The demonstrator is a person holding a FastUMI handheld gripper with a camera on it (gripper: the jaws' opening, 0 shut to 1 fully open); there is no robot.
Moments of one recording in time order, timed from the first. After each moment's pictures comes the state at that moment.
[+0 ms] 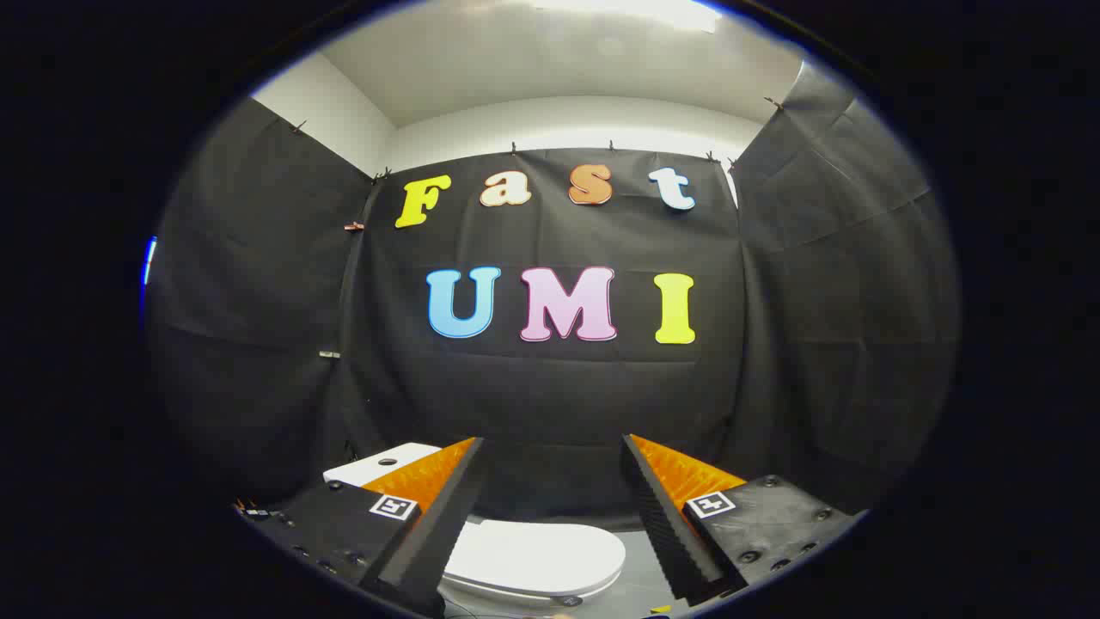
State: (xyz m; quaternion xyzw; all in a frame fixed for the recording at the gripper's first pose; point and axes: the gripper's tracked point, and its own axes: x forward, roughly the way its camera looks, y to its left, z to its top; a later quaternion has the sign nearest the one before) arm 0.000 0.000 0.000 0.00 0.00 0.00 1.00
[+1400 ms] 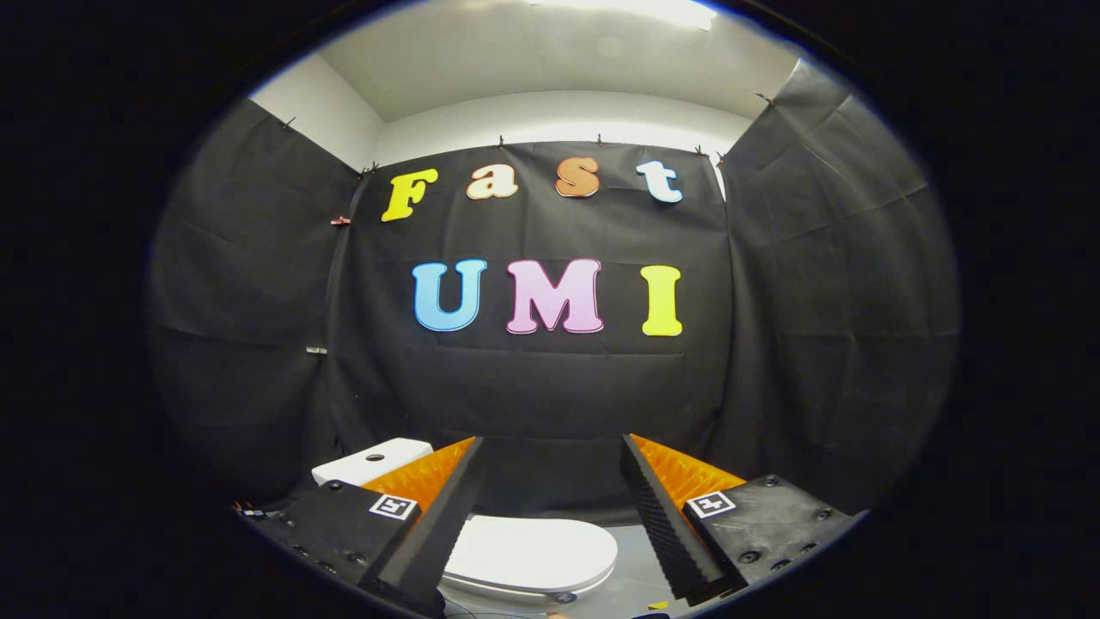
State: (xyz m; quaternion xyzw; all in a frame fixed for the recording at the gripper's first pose) arm 0.006 -0.020 -0.017 0.01 0.02 -0.03 1.00
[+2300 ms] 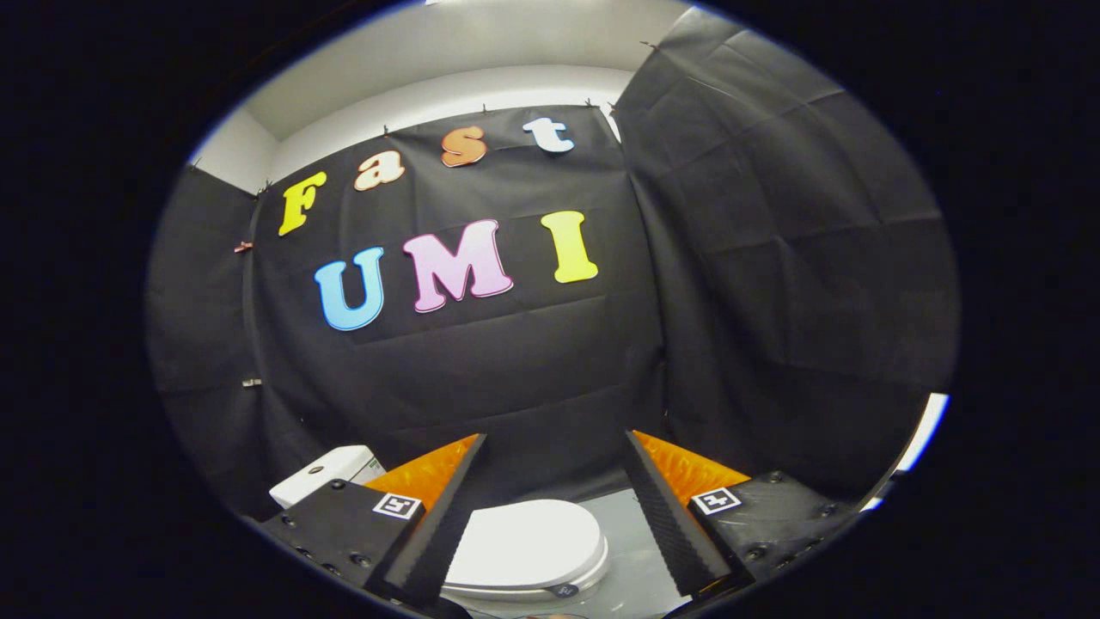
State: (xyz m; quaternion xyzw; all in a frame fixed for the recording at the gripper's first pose) arm 0.034 -0.132 -0.124 0.14 0.06 -0.15 0.98
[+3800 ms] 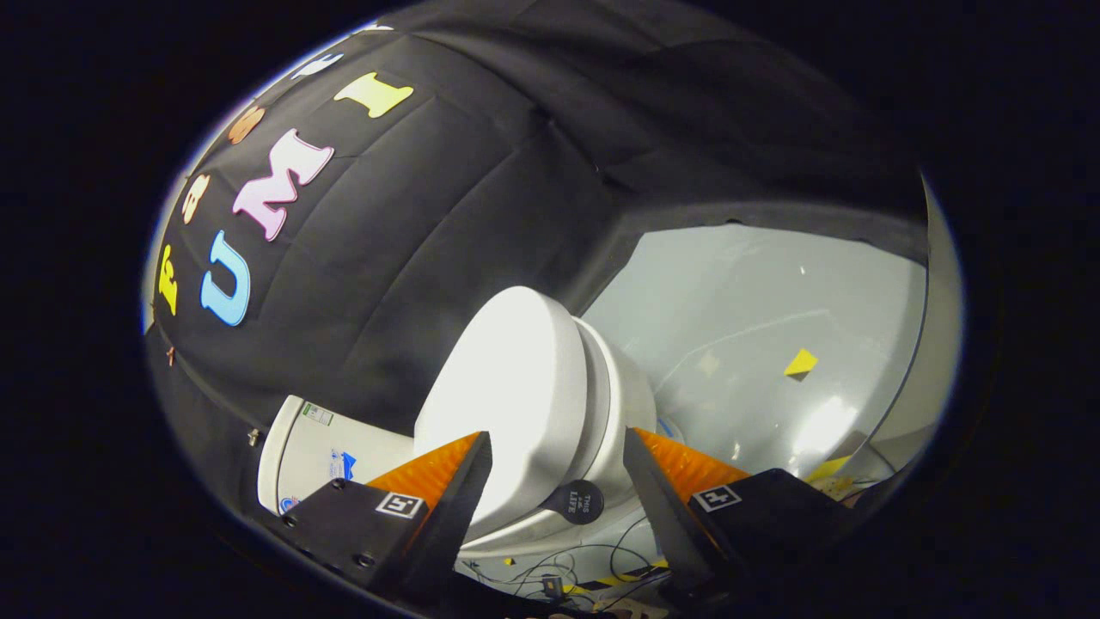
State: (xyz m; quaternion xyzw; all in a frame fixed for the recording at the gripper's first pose) arm 0.050 -0.113 -0.532 0.46 0.30 -0.19 0.82
